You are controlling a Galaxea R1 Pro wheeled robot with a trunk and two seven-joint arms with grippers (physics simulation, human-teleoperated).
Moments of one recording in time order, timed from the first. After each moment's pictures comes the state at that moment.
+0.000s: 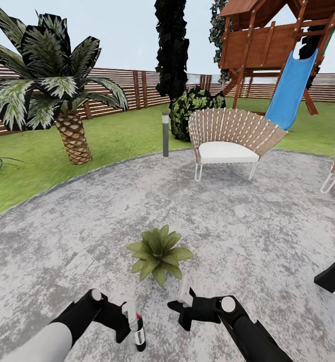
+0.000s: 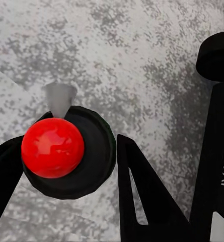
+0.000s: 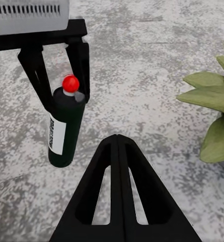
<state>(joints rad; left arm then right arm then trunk) -0.64 0.04 -0.13 -0.42 -0.64 -0.03 -1.07 -0.39 -0.03 0.35 -1.00 0.34 -0.01 0.85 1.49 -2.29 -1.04</state>
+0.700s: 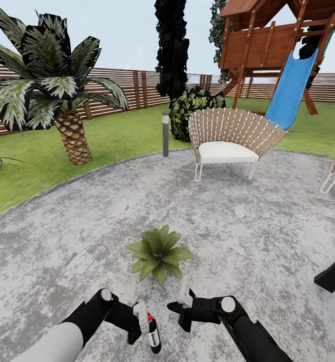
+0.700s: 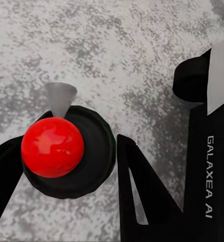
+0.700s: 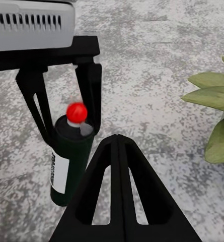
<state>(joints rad) -0.64 -0.03 -0.14 -0.42 -0.63 -0.07 -1.11 -0.39 -0.03 0.35 -1.00 0.34 -0.01 0.87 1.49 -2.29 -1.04</state>
